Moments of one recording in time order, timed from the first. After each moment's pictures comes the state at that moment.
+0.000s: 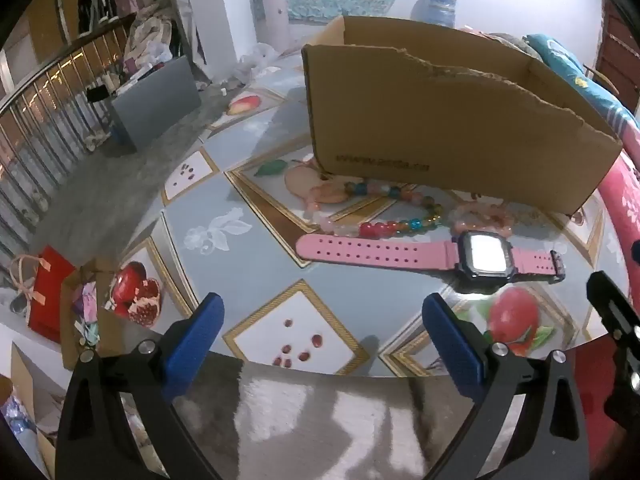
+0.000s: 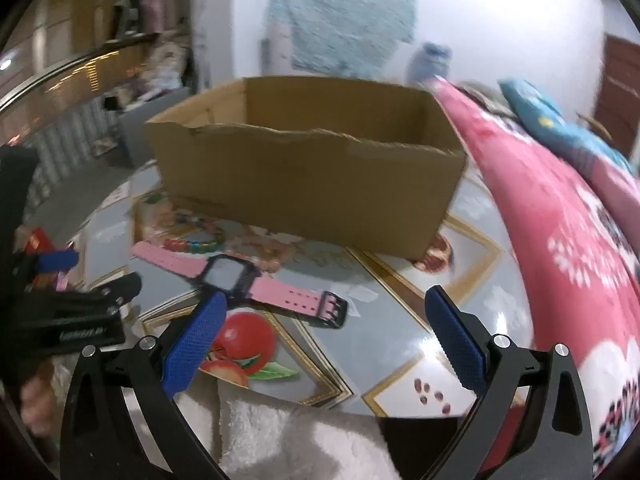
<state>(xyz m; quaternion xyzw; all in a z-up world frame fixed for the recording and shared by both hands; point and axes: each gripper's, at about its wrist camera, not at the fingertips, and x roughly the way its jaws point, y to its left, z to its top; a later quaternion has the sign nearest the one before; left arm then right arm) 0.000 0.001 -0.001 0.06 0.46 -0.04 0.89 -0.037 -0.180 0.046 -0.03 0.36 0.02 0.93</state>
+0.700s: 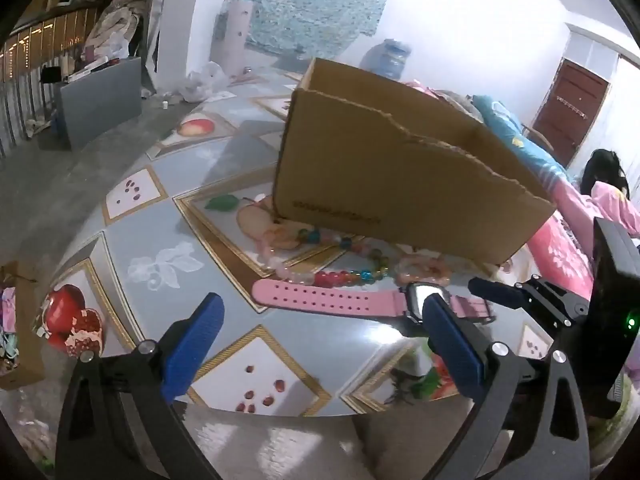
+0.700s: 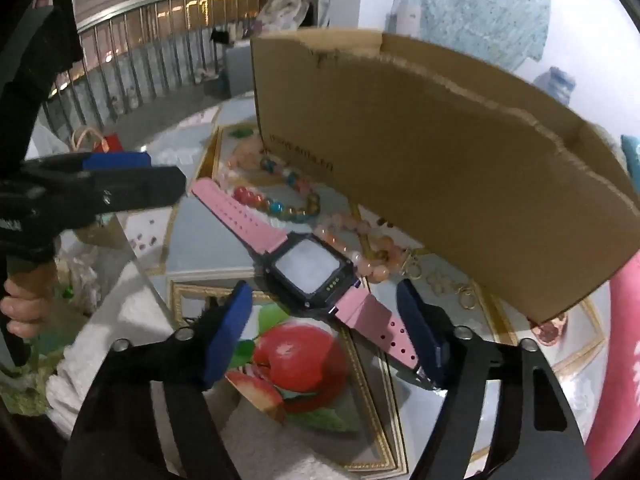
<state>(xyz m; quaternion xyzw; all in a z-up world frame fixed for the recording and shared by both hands) 0.012 0.032 0.001 -0.07 0.41 -0.16 0.89 0.011 -0.133 0.003 -0.12 0.42 0.21 0.88</state>
